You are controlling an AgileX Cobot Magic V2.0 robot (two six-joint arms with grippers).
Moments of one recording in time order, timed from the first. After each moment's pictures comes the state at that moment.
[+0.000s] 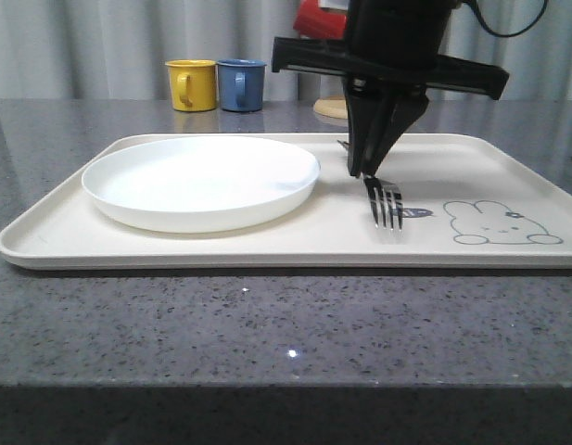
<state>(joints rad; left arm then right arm) 0.00 0.03 -0.36 0.01 0.38 0.07 0.51 1.83 -1.56 0.04 1.06 0.54</state>
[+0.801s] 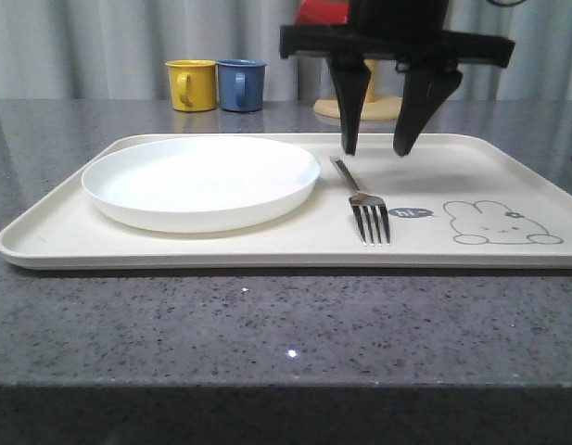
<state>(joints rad) 0.00 0.03 -0.36 0.01 0.38 0.07 0.50 1.87 -1.73 -0.03 1.22 0.49</state>
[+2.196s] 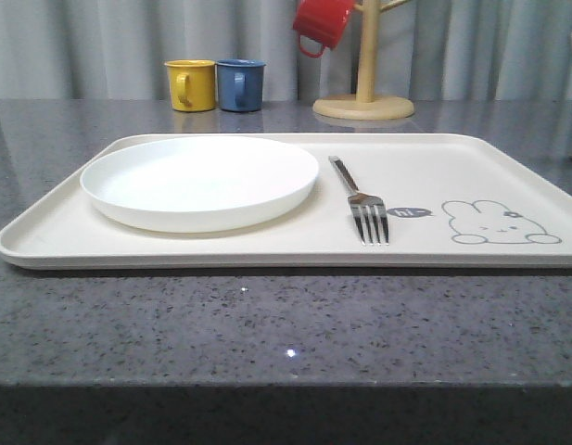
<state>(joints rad) 0.00 0.03 -0.36 0.01 0.38 0.07 -0.02 1.72 -1.35 -0.04 1.22 0.07</state>
